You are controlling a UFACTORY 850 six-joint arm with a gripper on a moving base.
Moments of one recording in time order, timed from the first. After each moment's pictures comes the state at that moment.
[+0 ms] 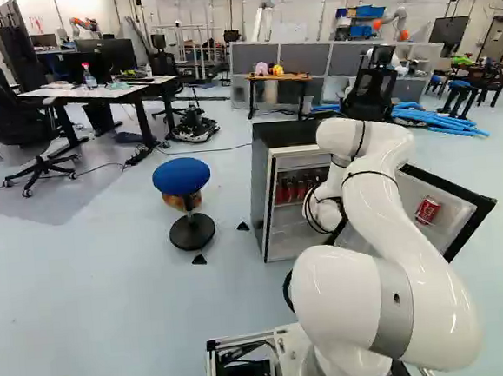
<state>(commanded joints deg) -28.6 -76.3 -78.2 -4.5 72.7 0.0</state>
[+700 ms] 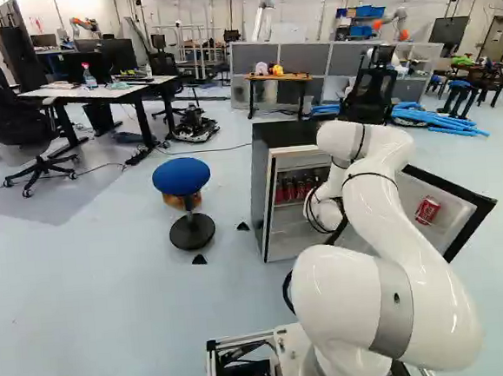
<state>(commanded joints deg) -29.1 -77.7 -80.6 -6.4 71.7 0.0</state>
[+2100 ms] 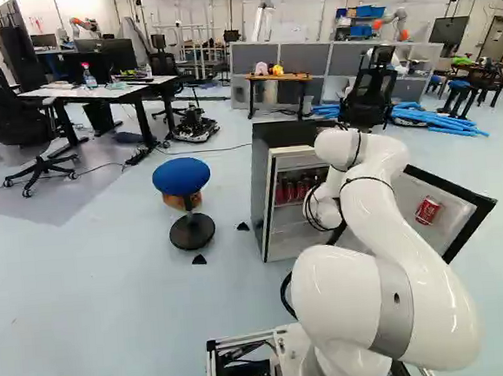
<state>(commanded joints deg) -28.8 -81.9 -88.3 -6.4 71.7 0.0</state>
